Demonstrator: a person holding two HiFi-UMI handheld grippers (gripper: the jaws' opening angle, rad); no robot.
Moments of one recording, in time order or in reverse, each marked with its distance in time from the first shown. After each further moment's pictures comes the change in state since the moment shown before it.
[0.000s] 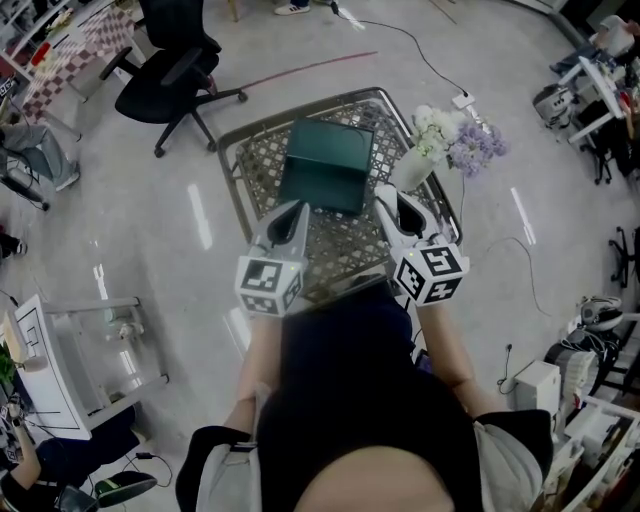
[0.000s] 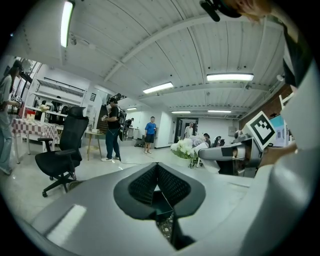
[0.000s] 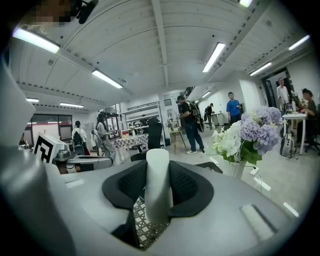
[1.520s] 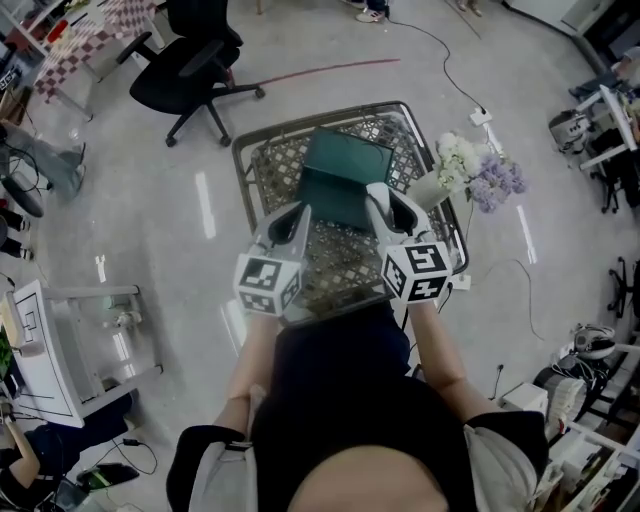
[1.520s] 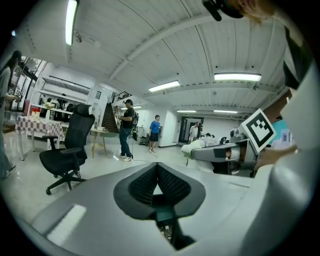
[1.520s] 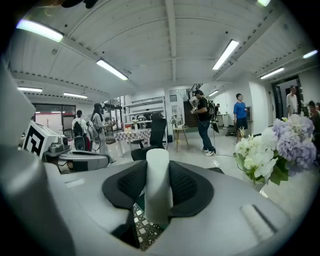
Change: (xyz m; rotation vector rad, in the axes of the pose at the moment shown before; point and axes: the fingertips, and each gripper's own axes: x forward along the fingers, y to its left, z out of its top) left arm 0.014 0.044 0.009 -0.034 0.023 0.048; right arm 0.069 0.016 0.017 -0.091 0.063 0.020
